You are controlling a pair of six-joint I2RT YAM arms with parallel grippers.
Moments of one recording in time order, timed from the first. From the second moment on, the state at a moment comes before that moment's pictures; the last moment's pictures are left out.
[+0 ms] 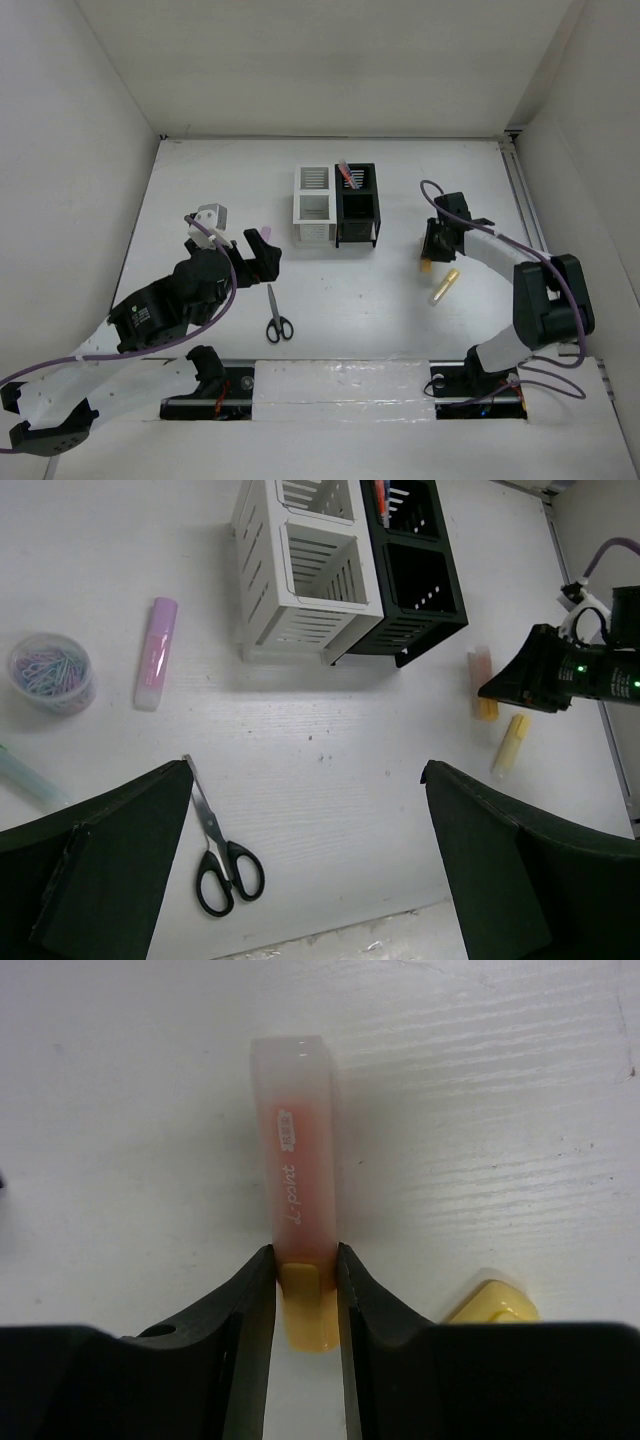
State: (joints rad) left arm -1.01 0.67 1.01 -0.81 -0.63 -0.74; right arm 0.19 1.56 0.87 -0.40 0.06 0.40
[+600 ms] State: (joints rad) left arm -0.97 0.66 0.87 -0.27 -0.42 -0.75; right arm 0.68 1.09 0.82 -0.09 -0.15 0.44
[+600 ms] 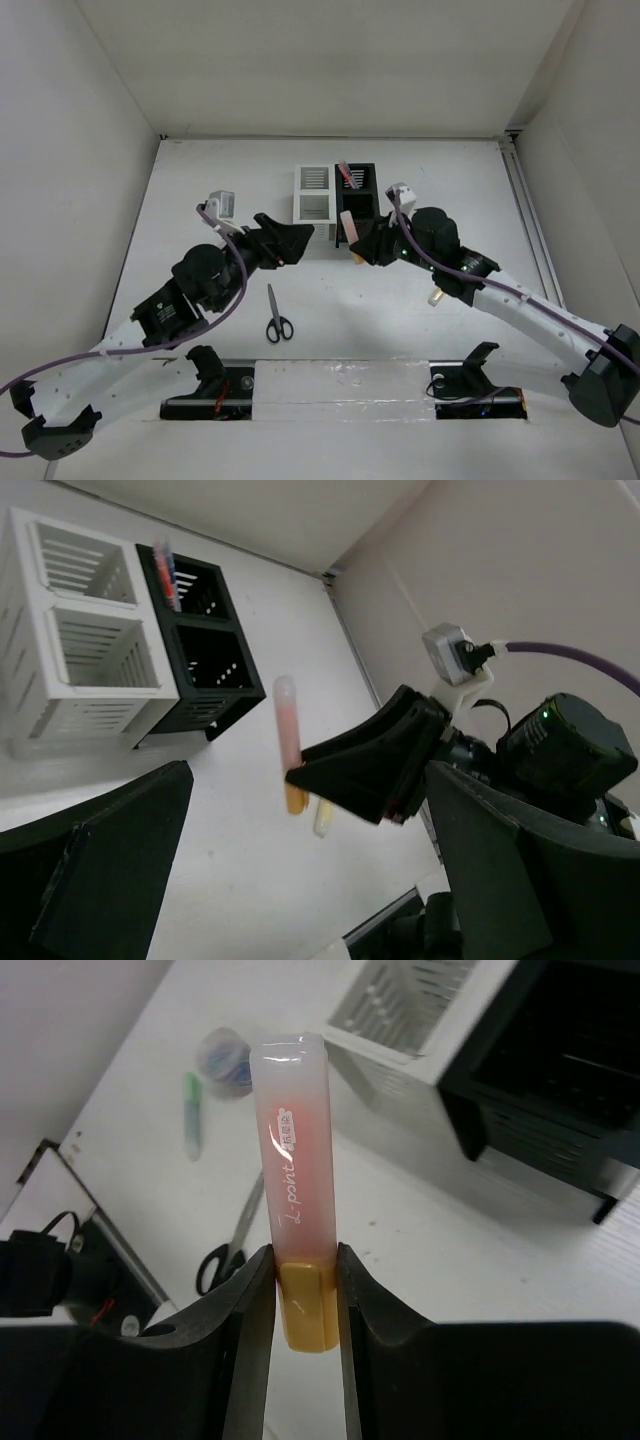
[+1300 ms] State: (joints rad) left arm -0.97 0.92 0.87 -0.04 -0.34 -0.70; right arm 0.90 1.09 0.88 0.05 -0.11 0.41
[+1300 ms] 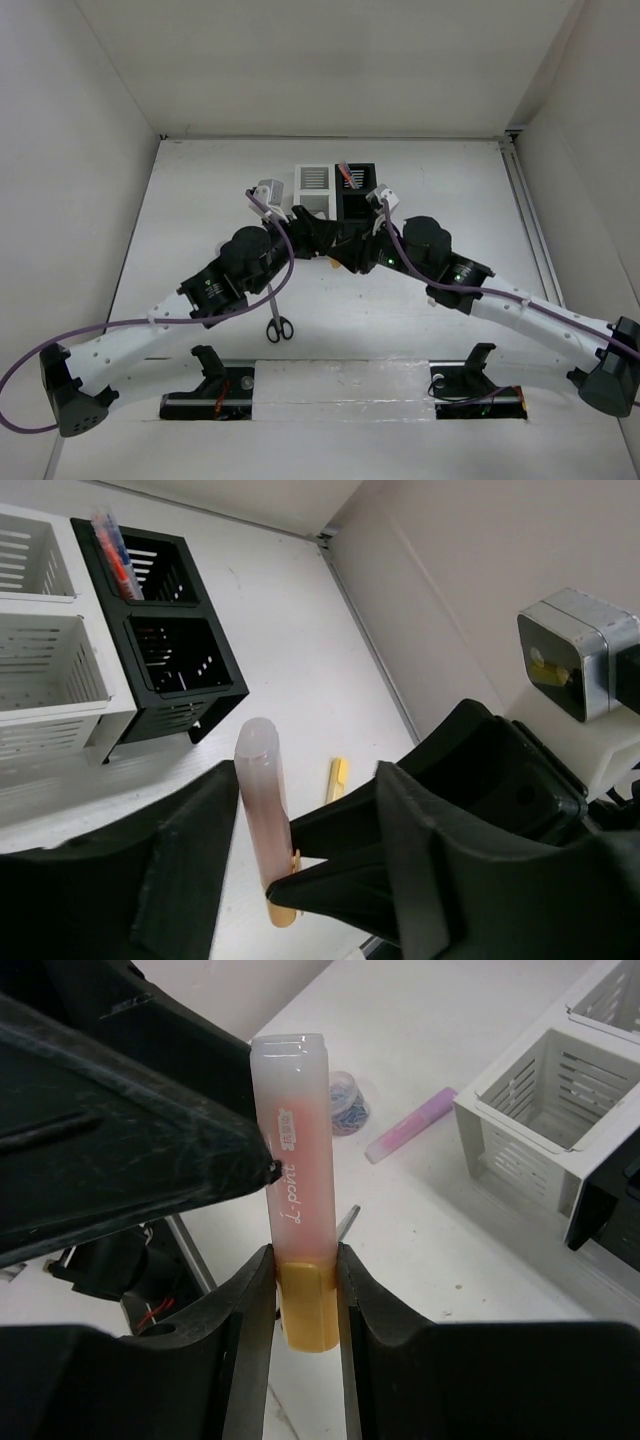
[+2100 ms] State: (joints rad) left arm -0.96 1.12 0.97 0.09 -0.62 -0.45; right arm 0.95 1.03 0.84 0.08 0.09 0.30
